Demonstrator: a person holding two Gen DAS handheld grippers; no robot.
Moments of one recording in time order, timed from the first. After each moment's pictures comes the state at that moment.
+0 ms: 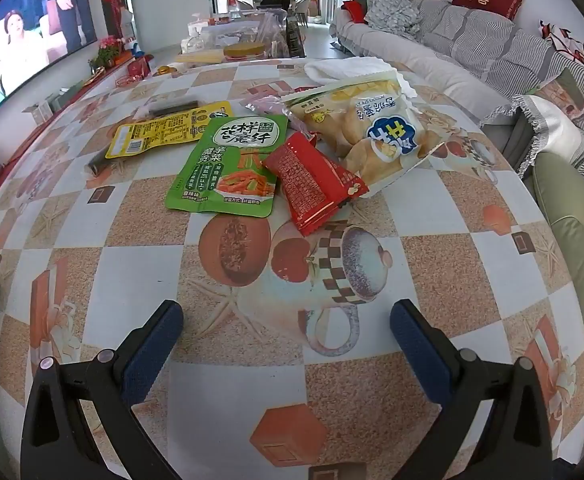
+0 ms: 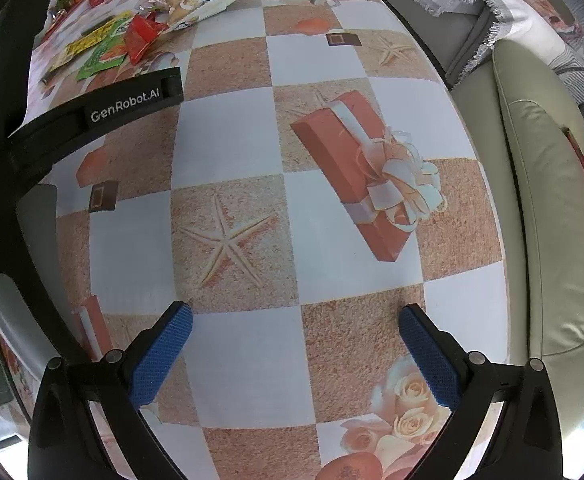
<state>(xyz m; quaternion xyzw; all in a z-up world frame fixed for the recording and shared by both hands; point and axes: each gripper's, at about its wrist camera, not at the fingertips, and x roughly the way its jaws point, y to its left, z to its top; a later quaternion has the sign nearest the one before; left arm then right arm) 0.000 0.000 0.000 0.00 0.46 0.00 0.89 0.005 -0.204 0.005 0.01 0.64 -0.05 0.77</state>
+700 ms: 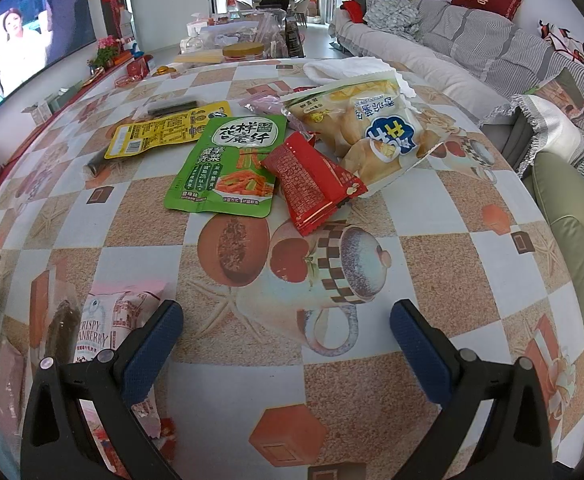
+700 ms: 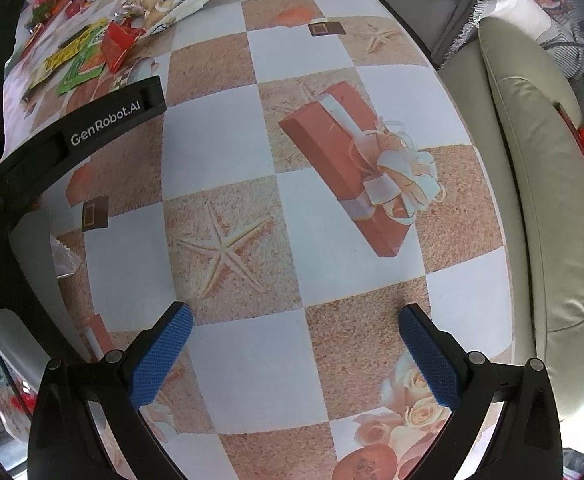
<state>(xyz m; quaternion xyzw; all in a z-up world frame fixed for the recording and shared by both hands) 0.000 0.000 -0.001 0.00 0.46 0.00 0.89 0.012 -0.205 0.000 0.04 0.65 -0.07 0.76</state>
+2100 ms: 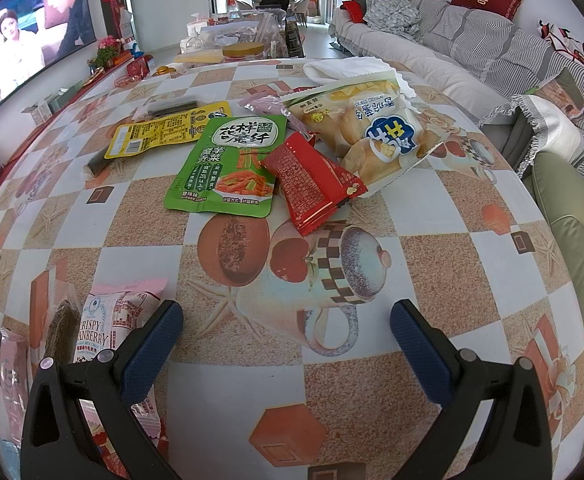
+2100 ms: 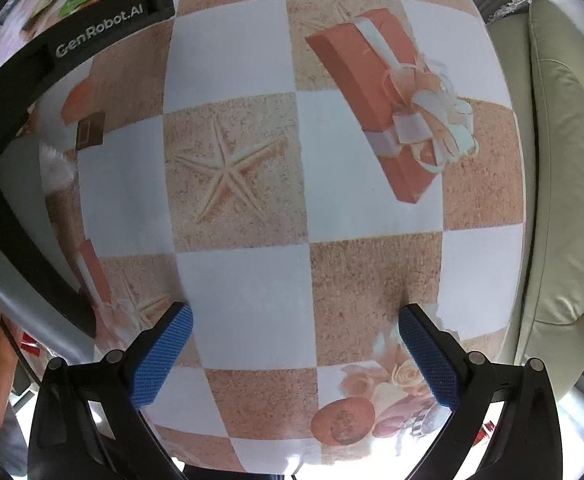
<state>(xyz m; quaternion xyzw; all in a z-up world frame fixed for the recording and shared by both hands) 0.000 0.001 -0.001 0.00 0.46 0.00 0.89 0.031 -0.204 -0.010 0.00 0.76 -0.02 0.65</state>
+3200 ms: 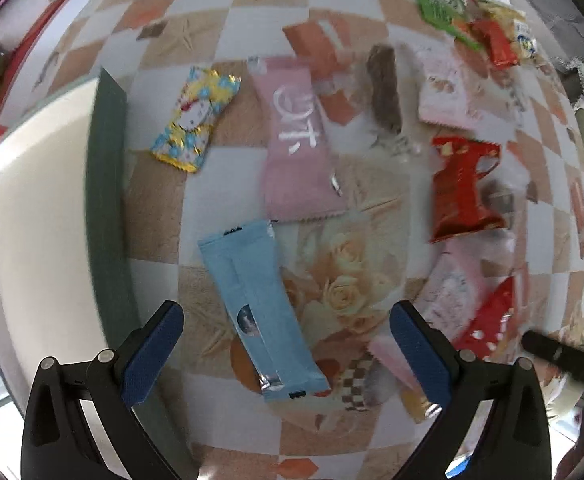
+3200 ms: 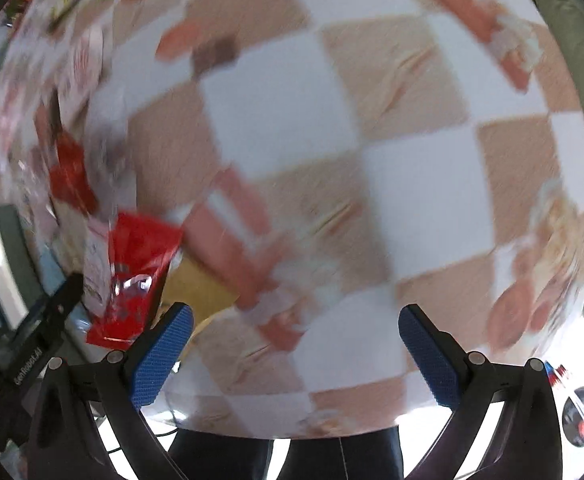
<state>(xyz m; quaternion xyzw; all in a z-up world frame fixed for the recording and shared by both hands) -0.116 0.189 0.005 -0.05 0.70 0.04 0.71 -0.047 -0.144 0.016 0.13 0.78 -0.03 0.61</state>
